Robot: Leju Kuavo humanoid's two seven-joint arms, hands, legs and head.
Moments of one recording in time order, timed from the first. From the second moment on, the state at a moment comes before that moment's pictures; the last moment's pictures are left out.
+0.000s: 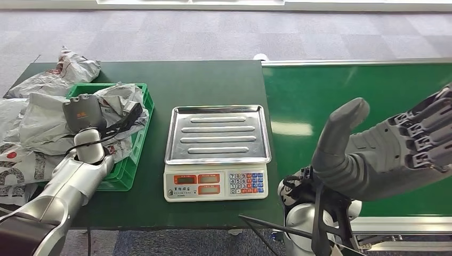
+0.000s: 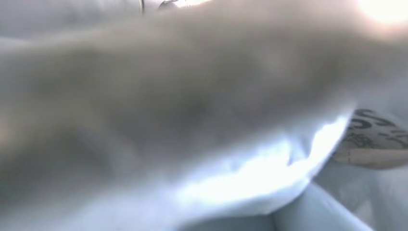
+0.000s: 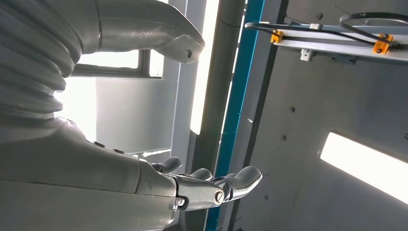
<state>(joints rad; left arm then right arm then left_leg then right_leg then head) -0.81 0.17 -0.37 -0.41 -1.43 0.67 0.64 -0.30 0.35 0.36 -1.93 0.51 -0.70 -0.70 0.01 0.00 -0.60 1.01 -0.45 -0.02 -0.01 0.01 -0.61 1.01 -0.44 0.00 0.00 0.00</state>
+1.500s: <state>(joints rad) -0.40 -0.26 0.07 -1.47 -0.09 0.10 -0.64 -0.23 0.31 0.38 -1.91 0.21 -0.64 -0.70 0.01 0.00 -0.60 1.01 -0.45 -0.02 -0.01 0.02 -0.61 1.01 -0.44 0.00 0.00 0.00</state>
